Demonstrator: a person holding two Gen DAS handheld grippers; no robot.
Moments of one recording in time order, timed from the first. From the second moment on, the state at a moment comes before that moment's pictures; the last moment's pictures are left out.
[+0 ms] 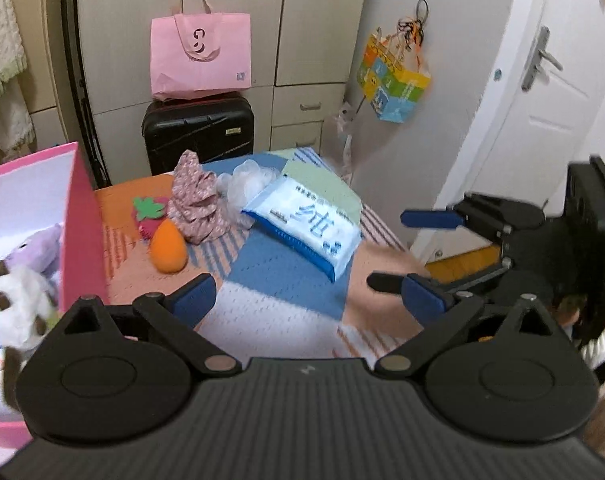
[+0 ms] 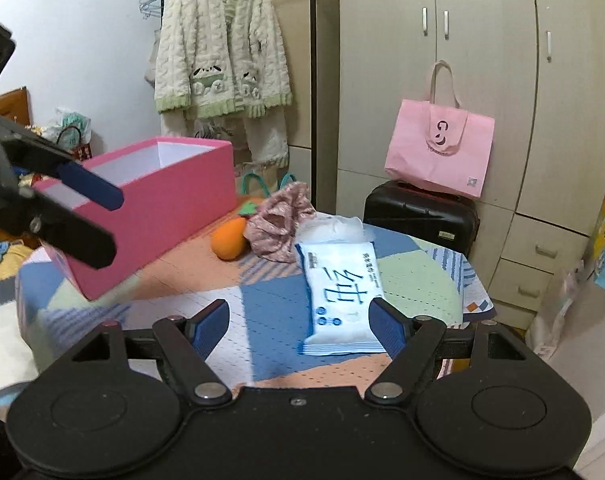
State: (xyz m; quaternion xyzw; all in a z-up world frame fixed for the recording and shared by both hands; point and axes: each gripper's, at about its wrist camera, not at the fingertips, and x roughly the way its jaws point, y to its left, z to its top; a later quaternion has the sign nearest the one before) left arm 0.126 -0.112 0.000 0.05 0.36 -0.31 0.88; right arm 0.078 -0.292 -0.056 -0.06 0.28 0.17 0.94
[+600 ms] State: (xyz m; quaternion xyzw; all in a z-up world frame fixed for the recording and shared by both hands) left arm 0.192 -0.151 -0.074 -0.06 0.36 -0.32 0.88; right arm 0.138 -0.301 -0.095 -0.10 0.27 0.17 0.94
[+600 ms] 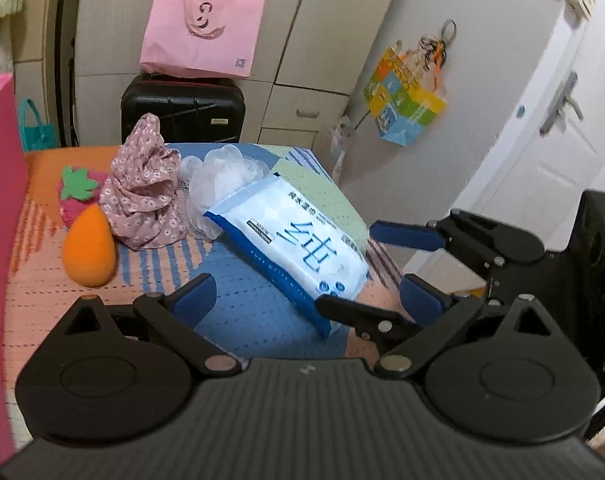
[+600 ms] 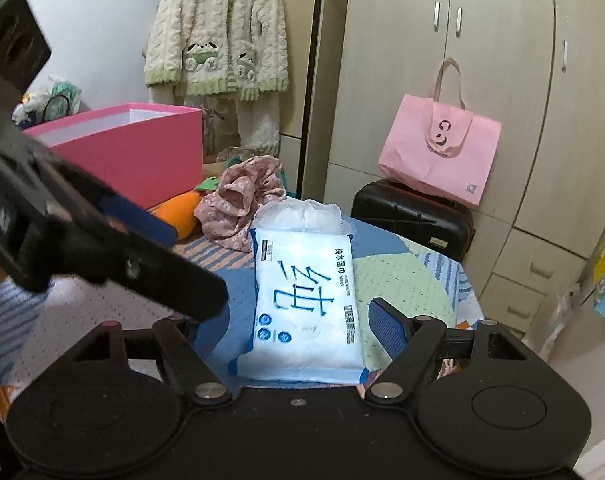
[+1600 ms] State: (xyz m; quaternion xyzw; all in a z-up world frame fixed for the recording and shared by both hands) left arm 0.203 -0.178 -0.114 -0.10 0.36 -0.31 0.88; right arm 0.163 -0.312 -0.118 -0.04 0.34 0.19 0.92
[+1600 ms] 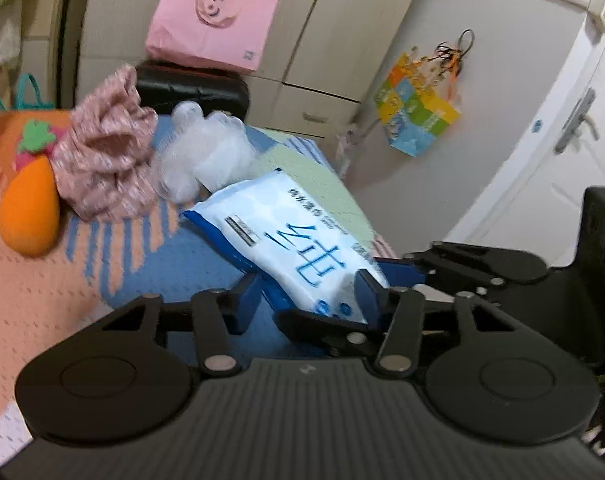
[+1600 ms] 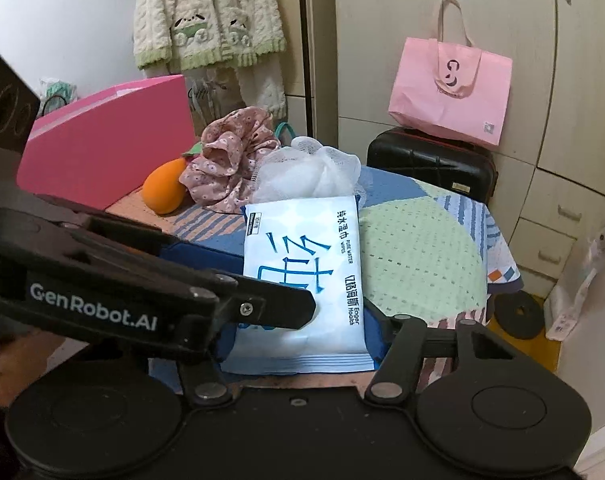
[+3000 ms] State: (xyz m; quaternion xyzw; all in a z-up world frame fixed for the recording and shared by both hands) left arm 0.093 -0.084 -0.056 -0.08 0.34 -0.31 0.88; right arm 0.059 -0.236 -0.079 0.11 0.31 0.18 0.93
